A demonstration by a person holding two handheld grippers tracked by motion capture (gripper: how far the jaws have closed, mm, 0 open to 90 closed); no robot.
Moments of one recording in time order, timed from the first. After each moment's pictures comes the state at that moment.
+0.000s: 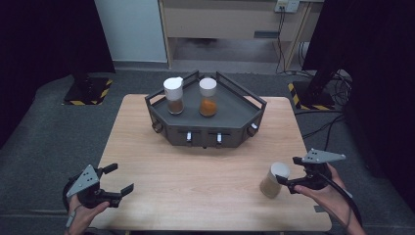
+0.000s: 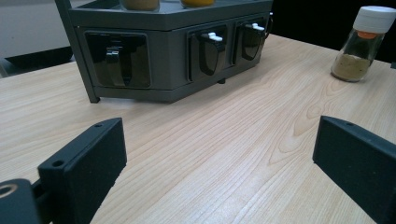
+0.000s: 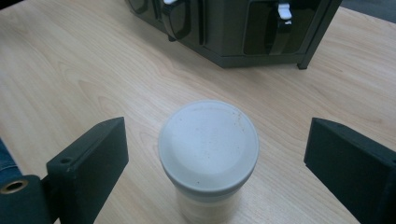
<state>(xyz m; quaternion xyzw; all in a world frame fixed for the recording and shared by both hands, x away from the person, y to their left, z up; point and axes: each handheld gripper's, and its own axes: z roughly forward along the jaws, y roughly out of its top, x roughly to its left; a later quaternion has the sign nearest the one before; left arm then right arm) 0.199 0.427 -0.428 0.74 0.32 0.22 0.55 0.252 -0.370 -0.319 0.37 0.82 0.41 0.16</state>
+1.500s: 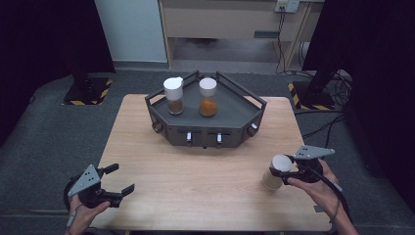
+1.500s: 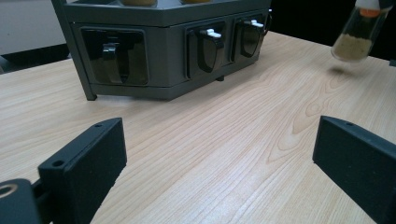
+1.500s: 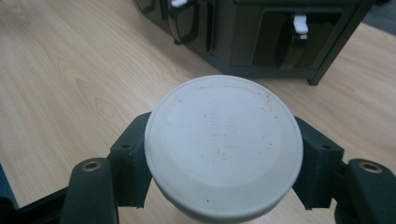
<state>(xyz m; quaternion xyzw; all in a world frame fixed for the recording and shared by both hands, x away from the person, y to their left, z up) 0.201 0.426 -0.428 0.74 0.32 0.21 0.55 0.276 -0.363 -0.320 0.33 0.83 0.41 0.16</state>
